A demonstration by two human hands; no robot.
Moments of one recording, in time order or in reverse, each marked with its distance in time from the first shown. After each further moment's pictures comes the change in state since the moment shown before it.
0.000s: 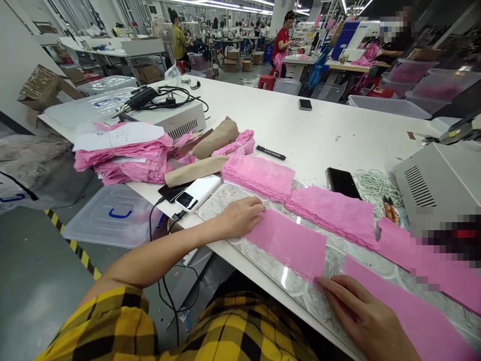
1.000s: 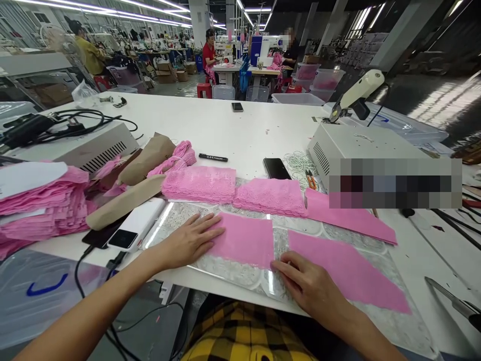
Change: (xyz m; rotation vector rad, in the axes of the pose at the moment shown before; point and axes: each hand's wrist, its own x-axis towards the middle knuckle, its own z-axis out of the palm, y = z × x) left_hand -0.006 -0.036 0.001 0.424 -0.152 0.484; right_hand -0.001 -0.013 0.000 0.044 -0.022 0.127
